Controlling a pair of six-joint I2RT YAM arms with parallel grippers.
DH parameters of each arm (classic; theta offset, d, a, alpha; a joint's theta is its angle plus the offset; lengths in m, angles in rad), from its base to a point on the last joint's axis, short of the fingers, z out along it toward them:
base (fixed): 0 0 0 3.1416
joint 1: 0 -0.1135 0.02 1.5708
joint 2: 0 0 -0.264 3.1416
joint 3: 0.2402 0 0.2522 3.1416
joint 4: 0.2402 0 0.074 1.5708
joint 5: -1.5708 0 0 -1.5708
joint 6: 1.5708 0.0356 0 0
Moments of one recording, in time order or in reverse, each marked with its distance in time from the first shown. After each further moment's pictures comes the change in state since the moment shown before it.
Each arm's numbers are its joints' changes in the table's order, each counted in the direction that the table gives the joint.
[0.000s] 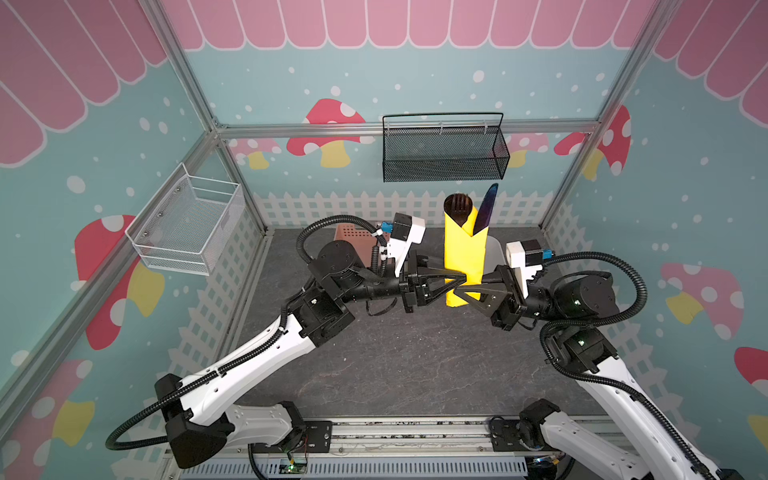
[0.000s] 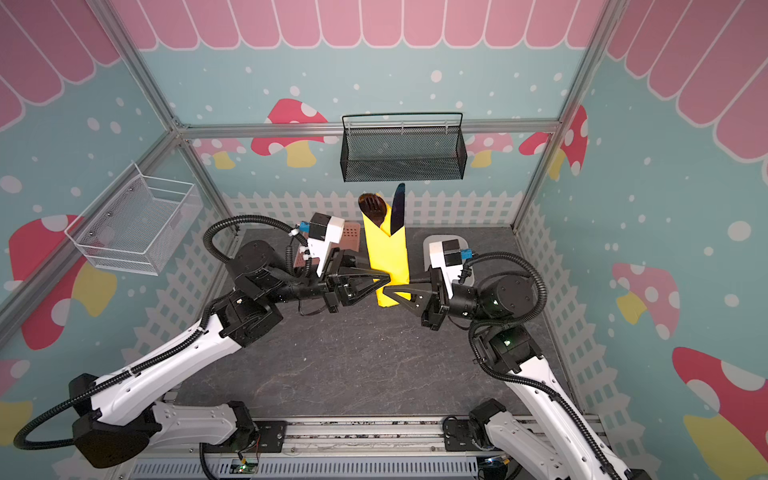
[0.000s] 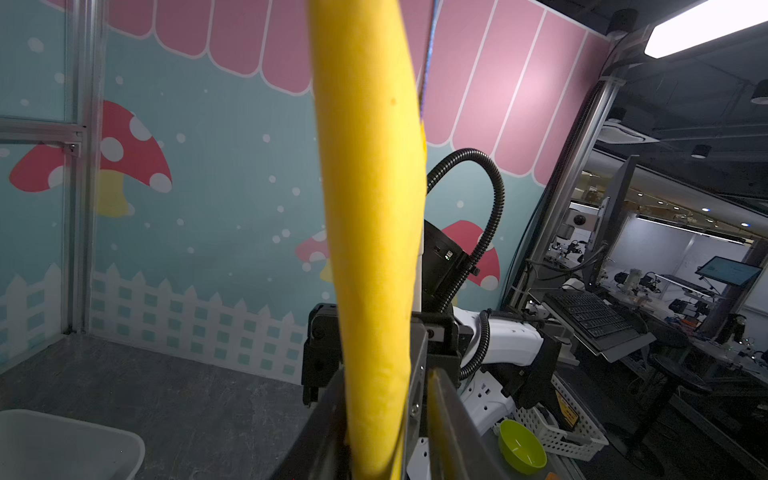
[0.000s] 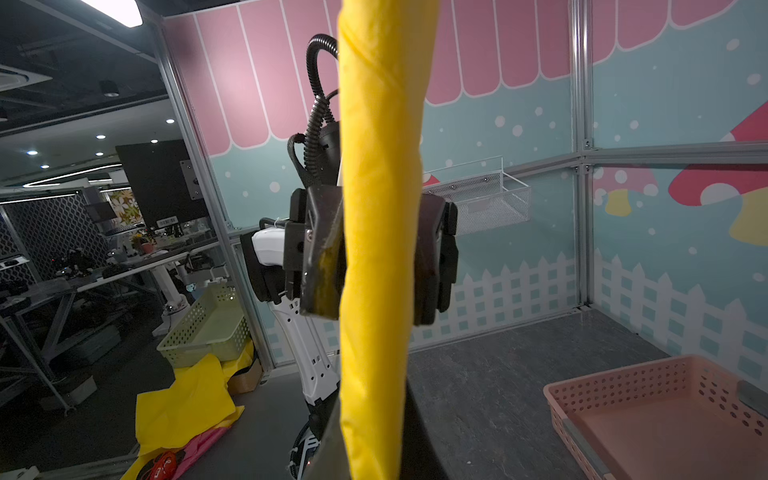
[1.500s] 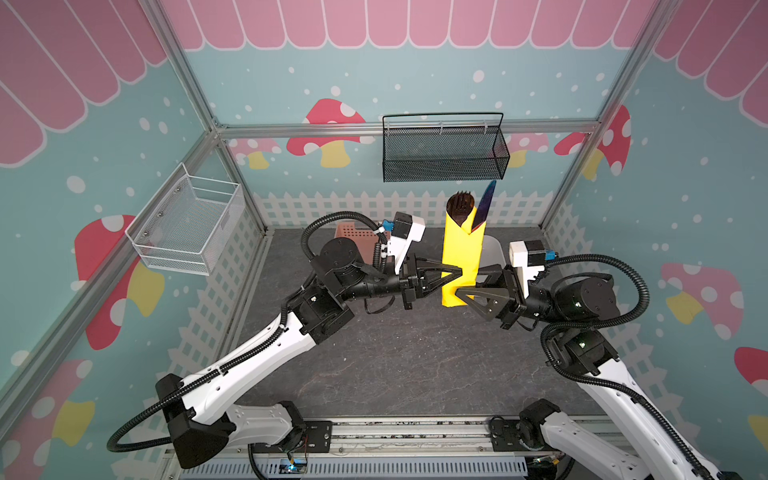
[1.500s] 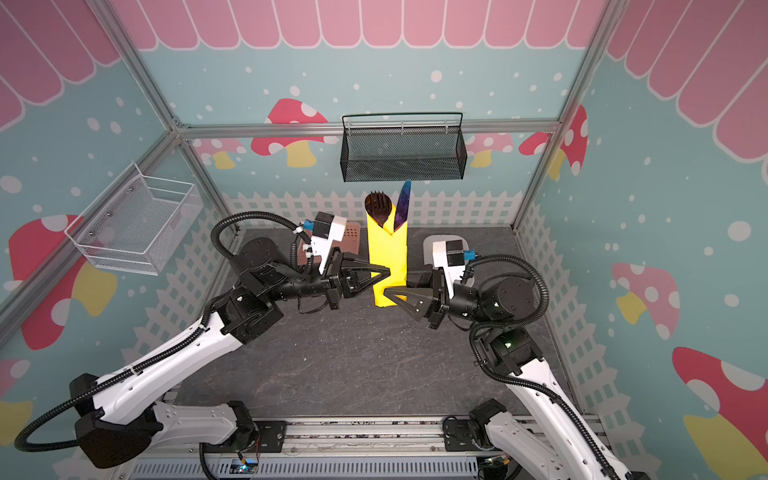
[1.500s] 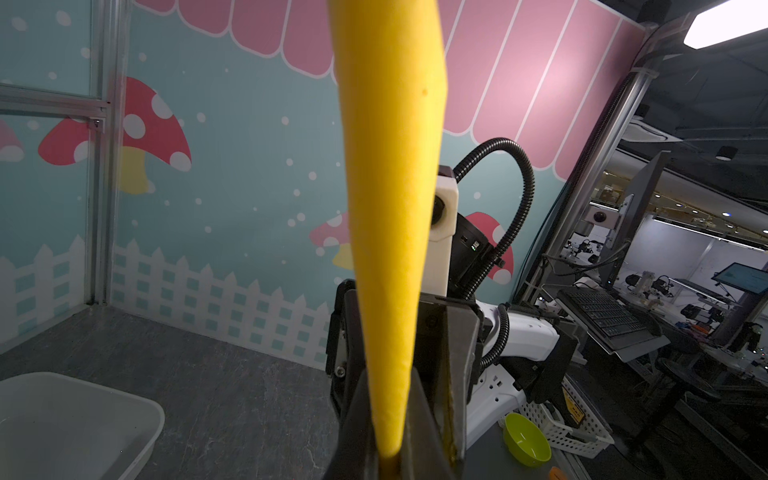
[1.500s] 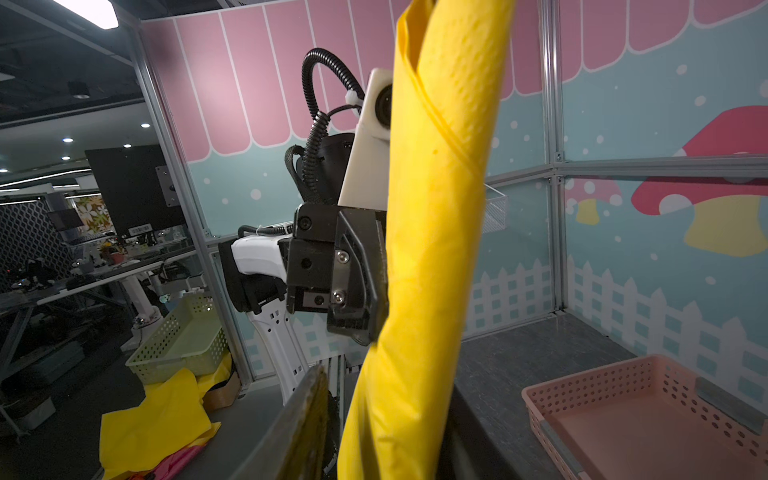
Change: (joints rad) left arm -0.040 0.005 0.000 0.047 -0.007 0.001; right arm 0.000 -0.022 -0.014 0.023 -0.071 -0.035
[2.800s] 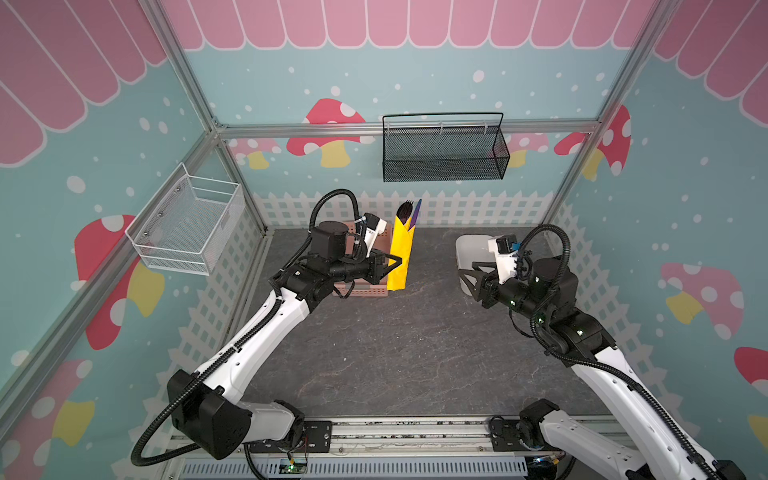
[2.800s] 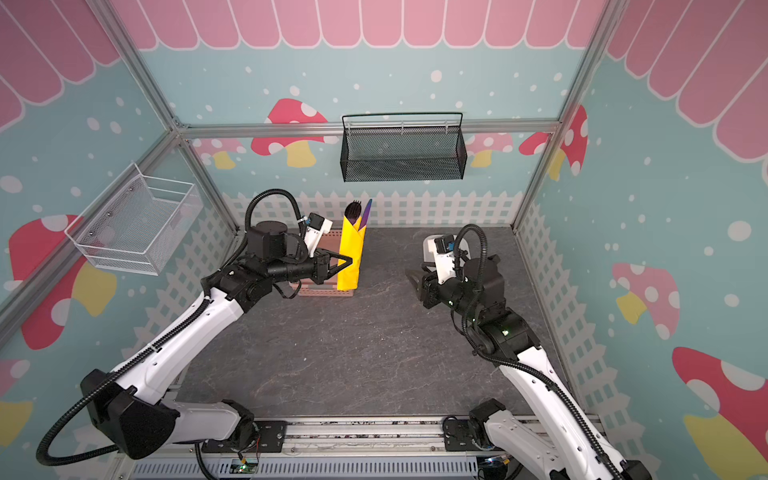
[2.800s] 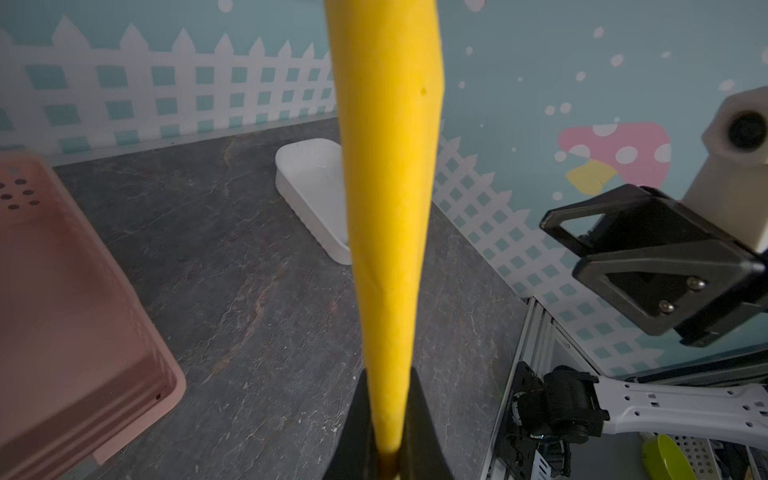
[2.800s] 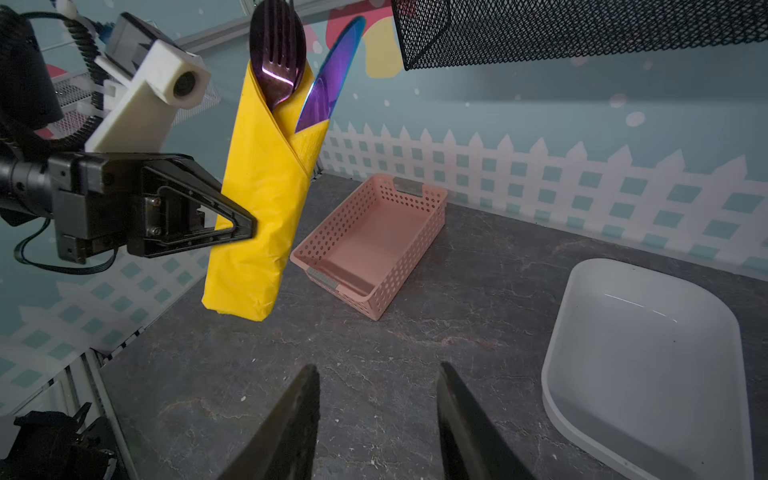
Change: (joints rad) left arm -0.404 0.102 -0.023 0.559 0.083 0.179; right arm 0.031 0.085 0.076 0.652 -0.670 -0.343
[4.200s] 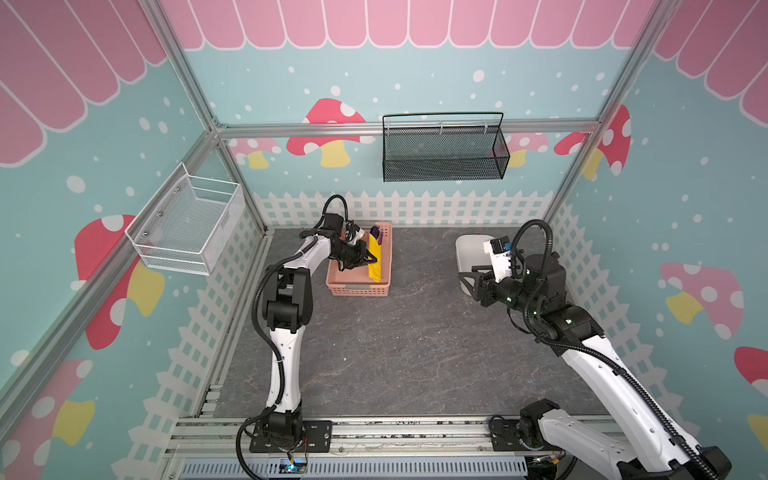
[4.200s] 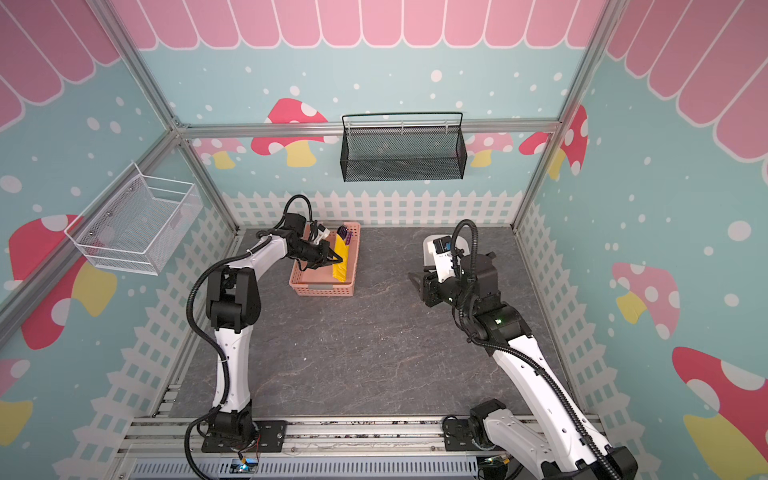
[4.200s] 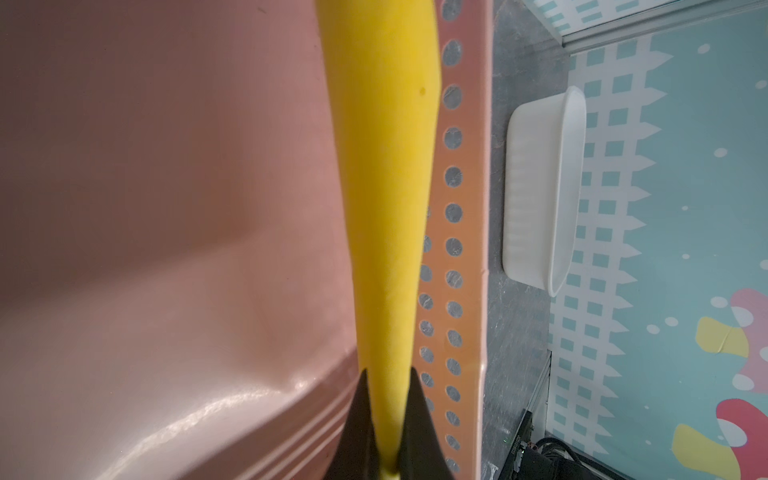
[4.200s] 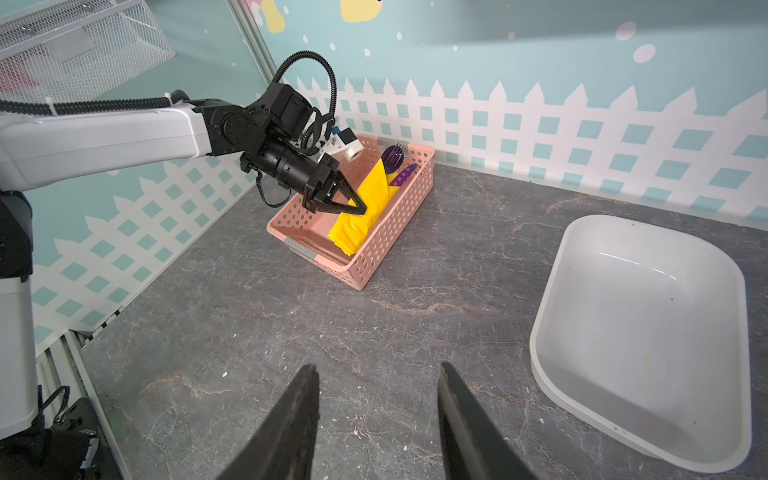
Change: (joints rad) left arm -0.322 0.978 0.638 0.323 -0.221 -0.044; right arm 0.076 0.065 -0.027 0.013 0.071 -0.026
